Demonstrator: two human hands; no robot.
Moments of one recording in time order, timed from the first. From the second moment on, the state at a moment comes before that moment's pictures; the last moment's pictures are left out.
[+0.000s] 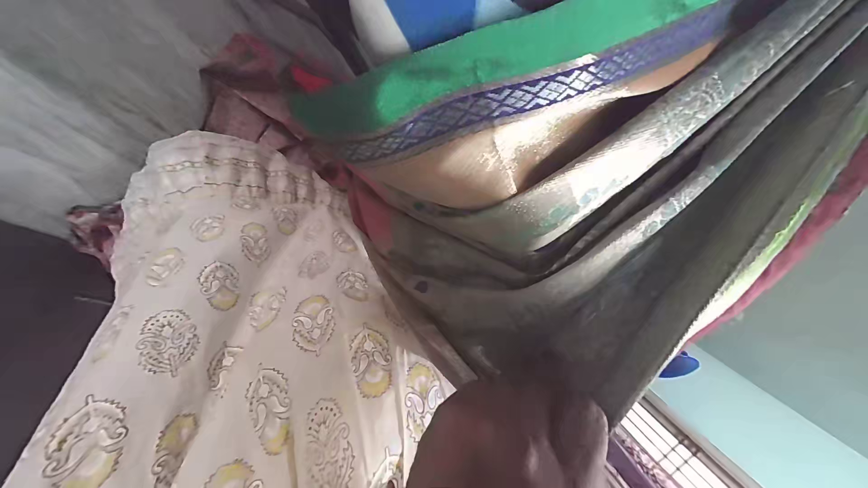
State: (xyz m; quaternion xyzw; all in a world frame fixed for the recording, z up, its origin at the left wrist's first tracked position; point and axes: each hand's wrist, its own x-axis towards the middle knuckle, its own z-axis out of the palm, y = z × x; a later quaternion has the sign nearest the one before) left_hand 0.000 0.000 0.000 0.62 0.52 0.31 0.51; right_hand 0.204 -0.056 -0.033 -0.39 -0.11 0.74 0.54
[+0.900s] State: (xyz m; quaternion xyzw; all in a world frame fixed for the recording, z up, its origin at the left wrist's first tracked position) left_hand 0.002 -0.012 -0.049 0.61 0.54 0.33 0.48; right_hand 0.168 -0.013 -0.019 -0.40 -0.12 0.78 0.47
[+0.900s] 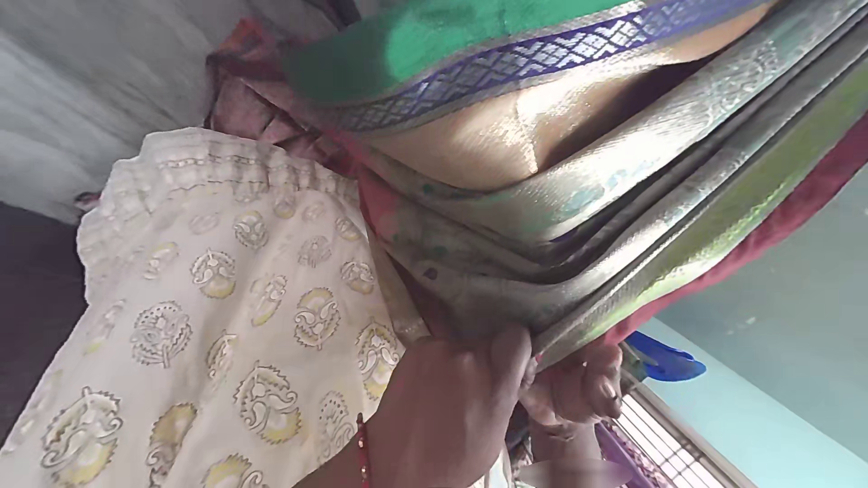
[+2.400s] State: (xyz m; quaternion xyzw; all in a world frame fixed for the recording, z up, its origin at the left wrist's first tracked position) left_hand -0.007 -0.020 -0.098 0.61 0.53 0.39 0.44; right_hand 0.120 -0.002 -0.004 -0.71 -0.09 0.54 0.44
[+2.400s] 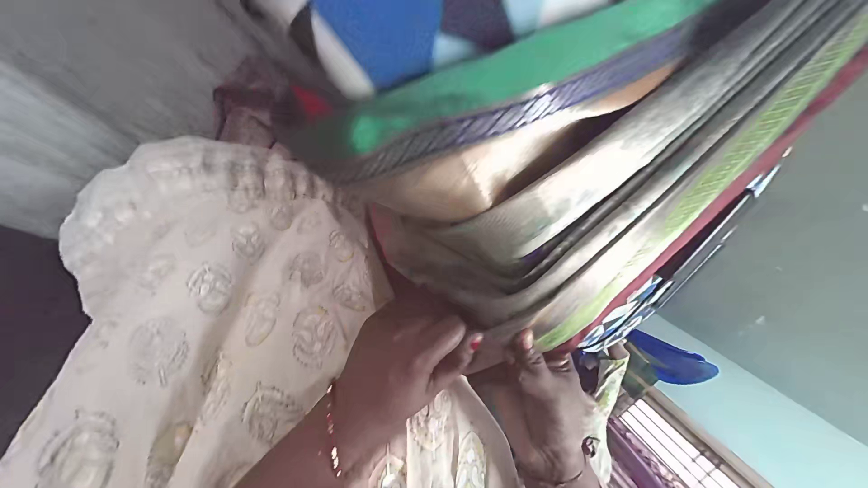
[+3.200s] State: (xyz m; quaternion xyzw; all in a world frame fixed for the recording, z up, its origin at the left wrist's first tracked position) left_hand -0.002 0.026 -0.036 0.49 0.54 0.35 0.58; right_hand 0.113 -0.004 0.022 -0.71 -0.09 0.54 0.44
